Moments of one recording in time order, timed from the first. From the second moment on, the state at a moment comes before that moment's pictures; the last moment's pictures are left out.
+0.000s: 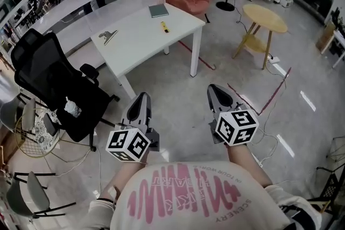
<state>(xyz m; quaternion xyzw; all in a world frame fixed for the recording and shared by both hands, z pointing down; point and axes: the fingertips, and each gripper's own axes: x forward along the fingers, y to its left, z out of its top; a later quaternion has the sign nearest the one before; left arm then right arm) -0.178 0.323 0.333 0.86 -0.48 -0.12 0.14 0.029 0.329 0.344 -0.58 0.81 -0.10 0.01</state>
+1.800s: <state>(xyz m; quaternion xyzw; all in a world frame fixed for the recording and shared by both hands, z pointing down) -0.092 0.007 0.369 0.84 -0.49 -0.14 0.19 0.107 -0.011 0.378 -0.55 0.83 -0.12 -0.03</state>
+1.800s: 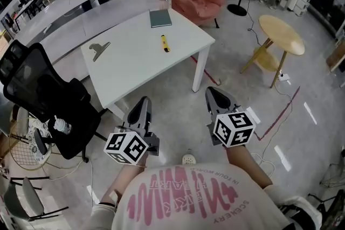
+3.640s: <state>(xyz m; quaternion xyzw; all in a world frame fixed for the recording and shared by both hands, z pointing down) -0.015 -0.234 0.374 0.82 -0.52 -0.13 0.20 0.179 -0.268 0.400 -0.51 0.85 -0.16 -0.03</state>
